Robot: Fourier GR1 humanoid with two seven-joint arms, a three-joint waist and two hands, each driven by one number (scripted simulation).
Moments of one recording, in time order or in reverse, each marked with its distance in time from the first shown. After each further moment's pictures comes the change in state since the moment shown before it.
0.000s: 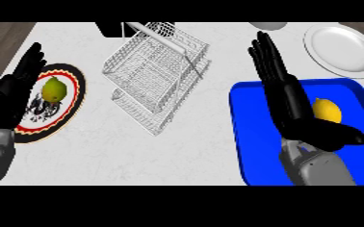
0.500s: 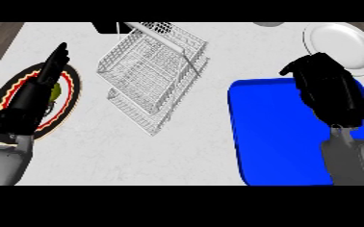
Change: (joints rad) left arm 0.004 -0.036 -0.096 -0.097 -0.075 -0.010 -0.095; right arm 0.046 -0.076 -0.297 0.121 -0.462 0.243 0.020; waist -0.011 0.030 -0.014
